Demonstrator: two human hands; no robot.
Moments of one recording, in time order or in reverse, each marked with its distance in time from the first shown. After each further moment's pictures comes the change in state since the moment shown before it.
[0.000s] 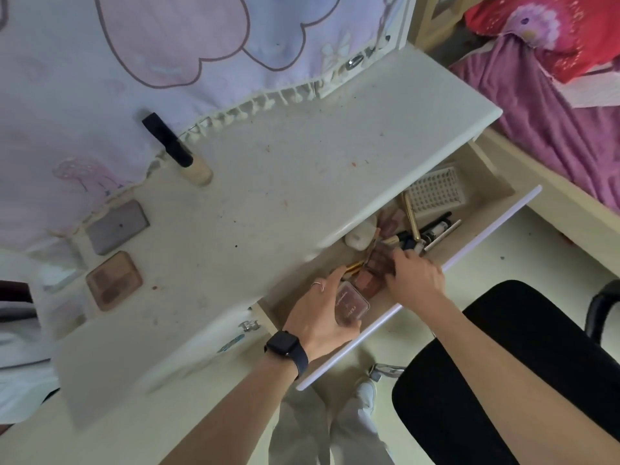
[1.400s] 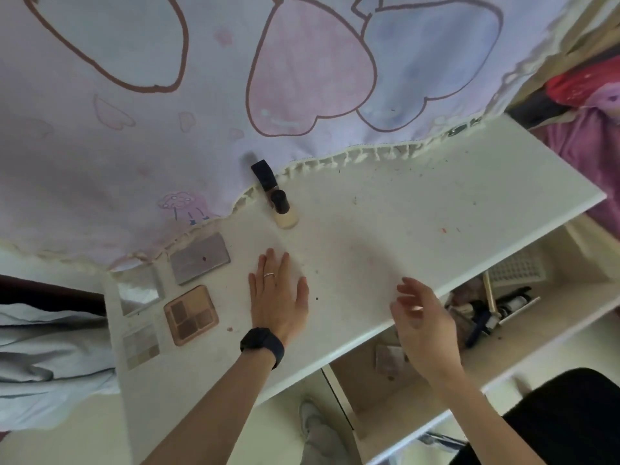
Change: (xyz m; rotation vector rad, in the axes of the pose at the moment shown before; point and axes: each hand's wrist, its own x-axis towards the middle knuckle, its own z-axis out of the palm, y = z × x) left_hand 0.033 -0.135 -0.143 0.118 0.450 -0.336; right_hand -0.017 -0.145 -0.046 0.857 0.241 -0.130
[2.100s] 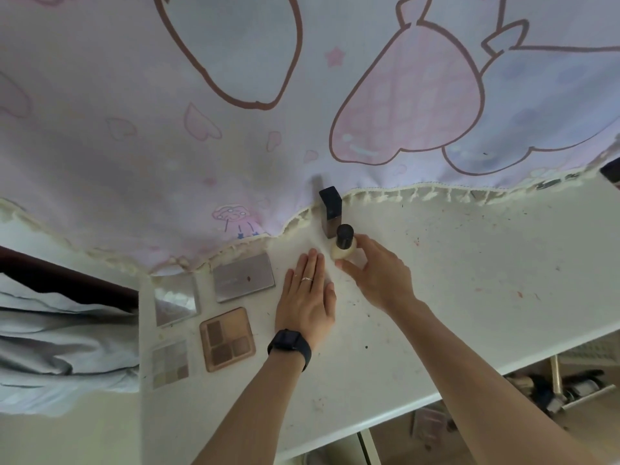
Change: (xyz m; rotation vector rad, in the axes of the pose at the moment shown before) left_hand 0.060 -0.035 -0.003 0.120 0.093 0.110; right_hand 0.149 -0.097 0.135 -0.361 -0.248 -0.370
